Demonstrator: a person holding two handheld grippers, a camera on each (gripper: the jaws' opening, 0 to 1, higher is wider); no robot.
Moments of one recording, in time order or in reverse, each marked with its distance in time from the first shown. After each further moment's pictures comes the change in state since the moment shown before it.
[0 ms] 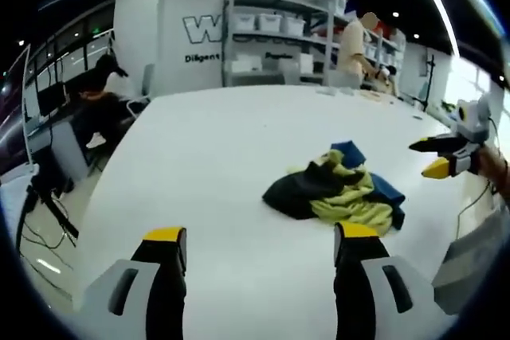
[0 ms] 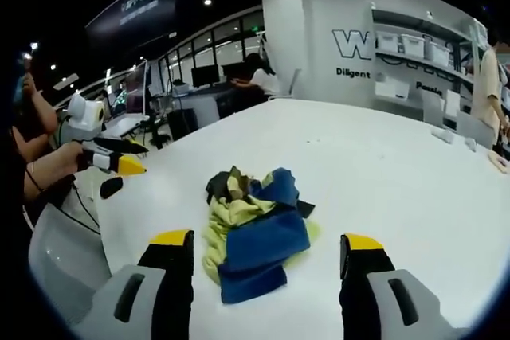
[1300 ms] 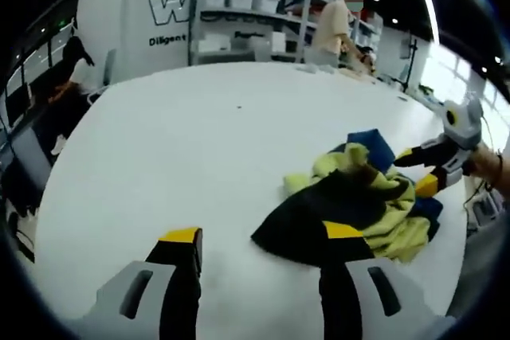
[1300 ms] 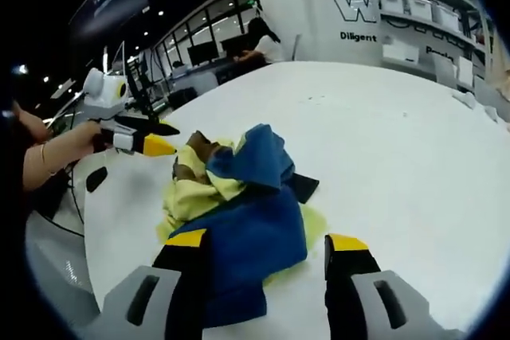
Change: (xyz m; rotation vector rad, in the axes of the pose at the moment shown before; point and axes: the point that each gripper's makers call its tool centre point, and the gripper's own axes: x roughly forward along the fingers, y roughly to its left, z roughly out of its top) left arm 0.129 -0.016 0.004 0.130 0.094 -0.193; right arm 0.082 -0.025 -0.042 0.075 0.163 0.064
